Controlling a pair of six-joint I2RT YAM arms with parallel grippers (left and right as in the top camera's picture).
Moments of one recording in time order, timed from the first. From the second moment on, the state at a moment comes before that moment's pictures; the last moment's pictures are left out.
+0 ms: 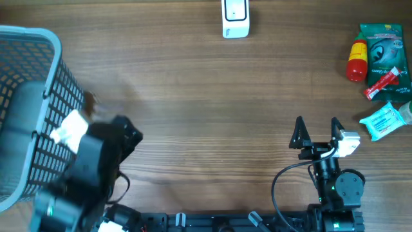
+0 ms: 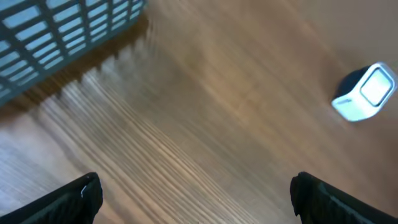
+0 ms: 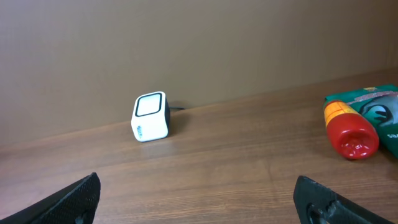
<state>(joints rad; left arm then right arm) -0.38 0.76 1.08 -1.21 -0.42 -1.05 0.01 0.02 0.01 0.00 -0.04 0.23</state>
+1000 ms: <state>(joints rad) -0.09 0.01 0.01 -0.06 -0.16 -0.40 0.01 0.01 0.01 0.00 -0.04 0.23</state>
